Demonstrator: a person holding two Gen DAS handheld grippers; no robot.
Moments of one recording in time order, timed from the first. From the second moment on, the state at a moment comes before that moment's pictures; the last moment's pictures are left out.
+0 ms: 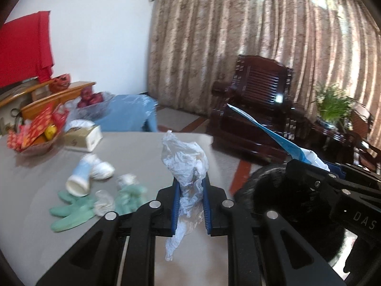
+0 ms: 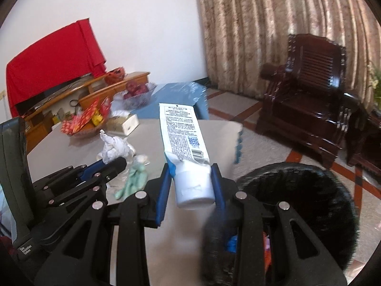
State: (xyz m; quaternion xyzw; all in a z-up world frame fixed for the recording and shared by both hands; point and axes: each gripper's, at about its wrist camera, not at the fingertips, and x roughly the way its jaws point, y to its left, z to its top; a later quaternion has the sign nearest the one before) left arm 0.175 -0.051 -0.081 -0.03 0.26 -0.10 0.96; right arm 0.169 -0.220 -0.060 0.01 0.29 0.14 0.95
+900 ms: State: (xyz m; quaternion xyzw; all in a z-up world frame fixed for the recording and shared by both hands) left arm 0.195 -0.220 -0.083 0.01 0.28 -0.27 0.92; right arm 0.130 -0.374 -0.098 0.04 0.31 -0.03 0.95
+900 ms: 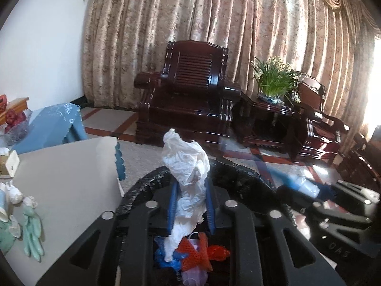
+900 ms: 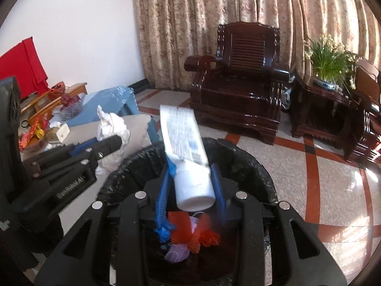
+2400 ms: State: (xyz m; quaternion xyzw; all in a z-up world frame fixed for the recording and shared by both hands) left arm 0.157 0.109 -0.119 -0.04 0.28 0.07 0.96; right arm 0.194 -0.104 -0.116 -0.01 0.28 0.16 0.95
